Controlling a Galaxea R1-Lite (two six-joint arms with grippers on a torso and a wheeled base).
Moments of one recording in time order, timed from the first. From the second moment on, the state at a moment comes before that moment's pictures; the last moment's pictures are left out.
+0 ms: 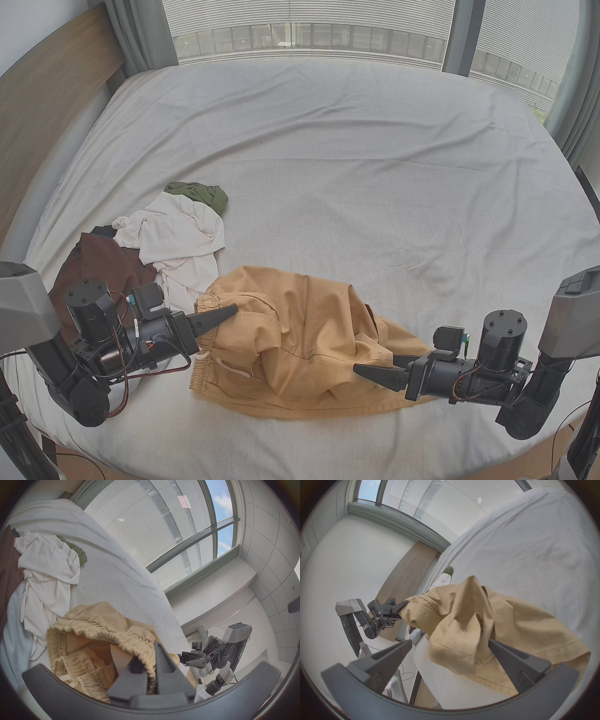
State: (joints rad) left arm -0.28 1.98 -0.34 -1.55 -0.63 -0.58; right arm 0.54 2.07 -0.26 -1.54 0.42 0.52
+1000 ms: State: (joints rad) left arm -0.29 1.97 -0.34 -1.55 -0.63 -0.58; right arm 0.65 2.05 -0.33 -1.54 0.43 0.66
